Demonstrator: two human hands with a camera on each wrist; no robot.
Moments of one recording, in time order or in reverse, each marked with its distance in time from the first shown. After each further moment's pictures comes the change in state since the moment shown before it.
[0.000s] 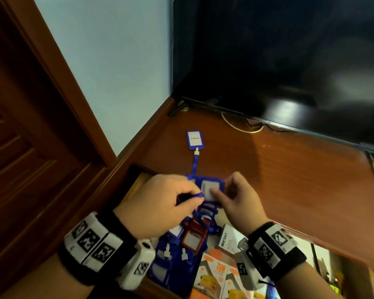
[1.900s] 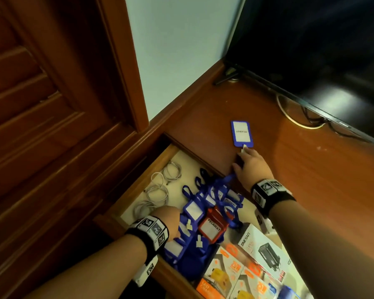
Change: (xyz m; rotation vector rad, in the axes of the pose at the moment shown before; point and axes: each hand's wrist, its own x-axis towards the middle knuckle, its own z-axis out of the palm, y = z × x) left_hand -0.029 -0.205 0.154 0.324 -0.527 -0.810; right_hand 0.153 0.071 0.091 -0.841 -0.355 -0.005
